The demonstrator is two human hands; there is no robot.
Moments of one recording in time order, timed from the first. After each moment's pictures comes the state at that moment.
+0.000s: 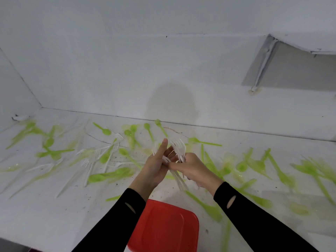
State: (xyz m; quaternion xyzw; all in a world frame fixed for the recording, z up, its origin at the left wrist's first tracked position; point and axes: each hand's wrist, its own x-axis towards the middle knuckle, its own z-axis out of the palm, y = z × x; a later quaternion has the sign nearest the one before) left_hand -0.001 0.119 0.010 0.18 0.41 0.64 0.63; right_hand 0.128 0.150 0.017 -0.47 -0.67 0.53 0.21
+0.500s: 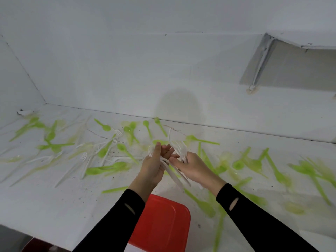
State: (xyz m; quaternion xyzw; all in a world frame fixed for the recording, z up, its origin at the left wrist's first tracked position) left_hand 0.022 0.105 -0.007 0.13 0.42 0.70 0.56; right_hand 0.156 0.146 0.005 -0.43 -0.74 0.47 0.21
